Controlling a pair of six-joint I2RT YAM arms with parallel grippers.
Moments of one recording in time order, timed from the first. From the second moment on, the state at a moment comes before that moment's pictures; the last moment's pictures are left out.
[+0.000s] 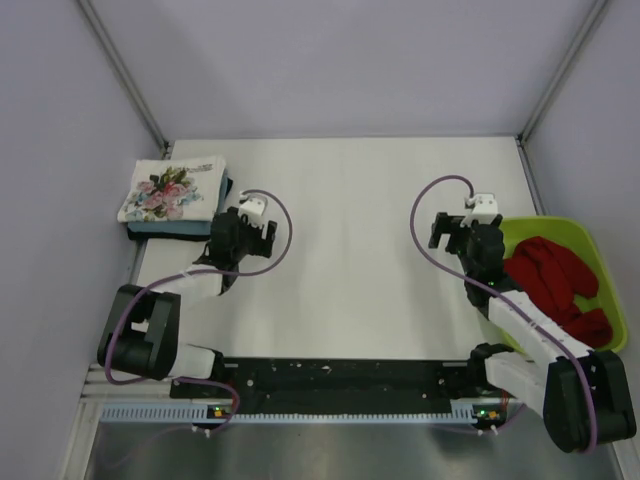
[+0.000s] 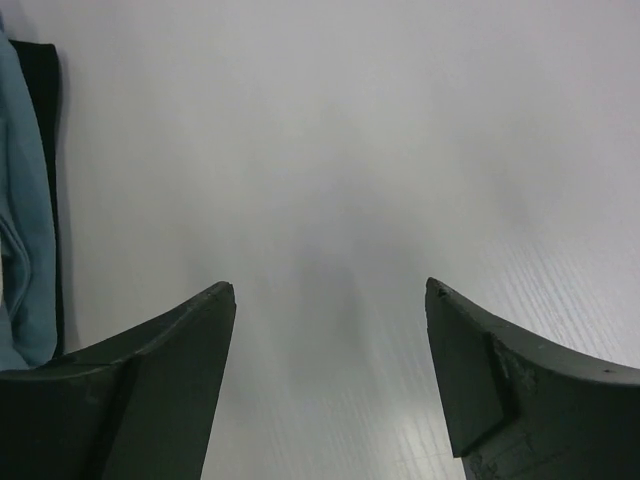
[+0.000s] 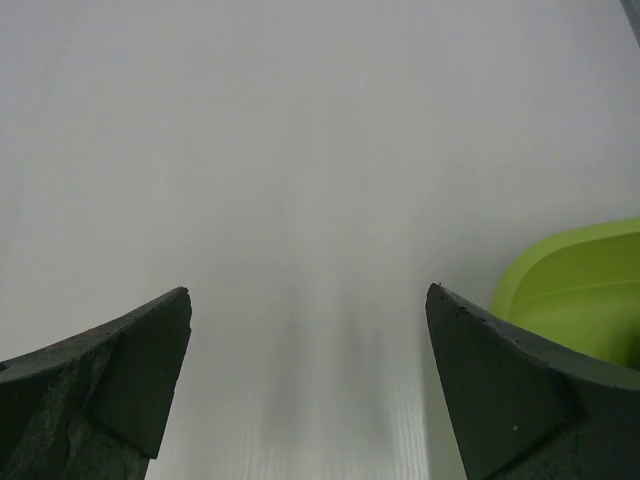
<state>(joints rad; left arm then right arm) -0.21 1.39 0.54 0.40 0.11 0.14 0.21 1.00 0.41 0.32 0.19 0.11</state>
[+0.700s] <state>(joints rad) -0.19 1.37 1.22 -0.26 0.02 0.28 -0.12 1.11 1.05 -0.36 0.54 0.63</state>
